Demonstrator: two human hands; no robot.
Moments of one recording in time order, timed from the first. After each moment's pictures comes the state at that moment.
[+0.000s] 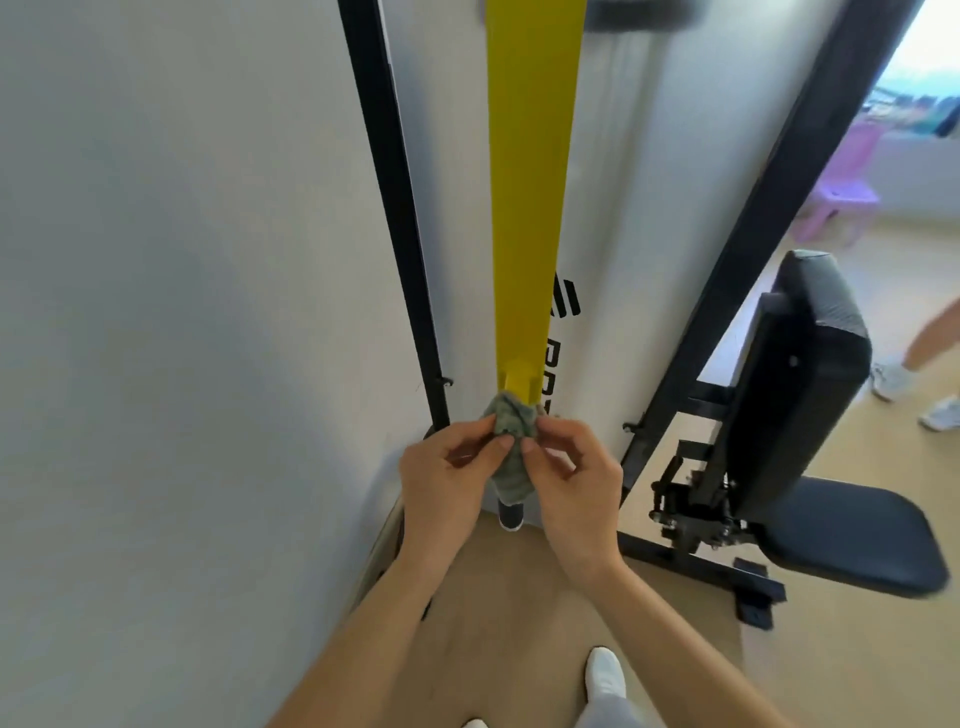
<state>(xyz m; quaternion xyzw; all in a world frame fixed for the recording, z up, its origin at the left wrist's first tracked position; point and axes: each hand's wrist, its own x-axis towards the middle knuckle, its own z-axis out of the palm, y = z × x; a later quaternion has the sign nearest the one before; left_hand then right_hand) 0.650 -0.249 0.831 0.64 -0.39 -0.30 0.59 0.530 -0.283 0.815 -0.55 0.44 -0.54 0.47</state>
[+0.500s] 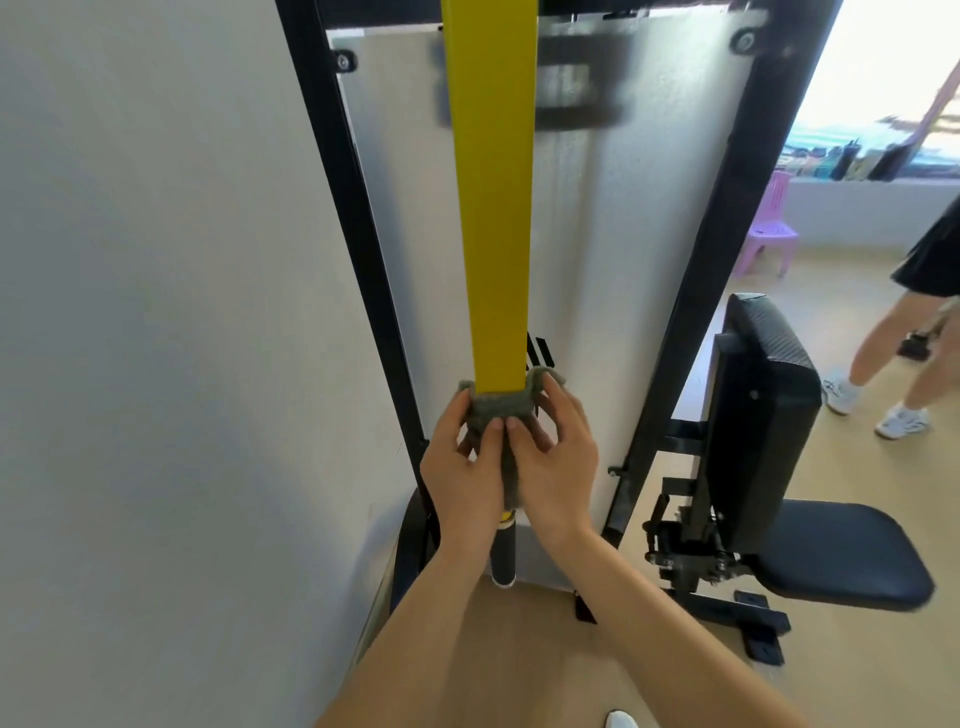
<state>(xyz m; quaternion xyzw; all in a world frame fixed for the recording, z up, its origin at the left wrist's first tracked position) 0.640 -0.314 0.861 0.59 -0.38 -0.24 0.67 0.568 -0.333 0.864 -0.50 0.42 -0.63 0.42</state>
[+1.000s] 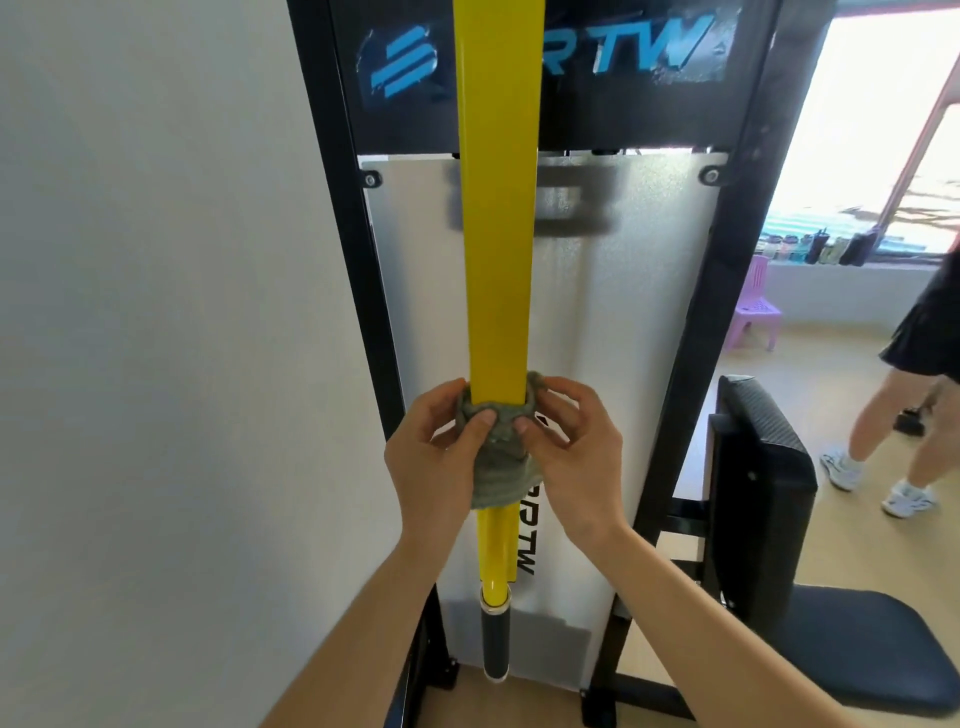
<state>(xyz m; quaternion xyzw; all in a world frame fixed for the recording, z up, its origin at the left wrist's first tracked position) 0.678 -0.346 0.943 0.52 -0.44 -0.18 0.71 0.555 -0.373 0.942 -0.55 0.34 -0.63 0.43</state>
